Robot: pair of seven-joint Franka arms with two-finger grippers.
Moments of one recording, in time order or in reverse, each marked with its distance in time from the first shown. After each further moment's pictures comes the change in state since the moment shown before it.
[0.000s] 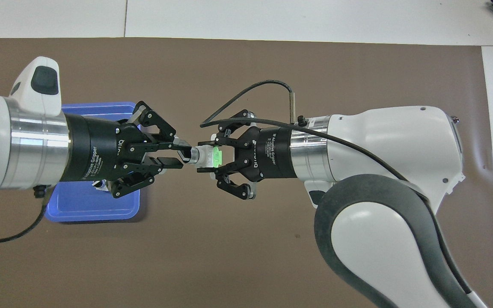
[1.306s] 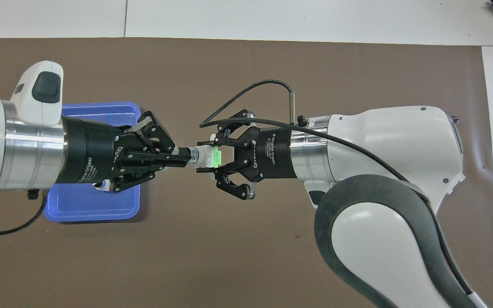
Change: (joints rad) left arm 0.001 -0.010 0.017 -0.025 -0.066 -0.010 0.317; right arm 0.001 0.000 0.001 0.002 0.002 -0.001 0.000
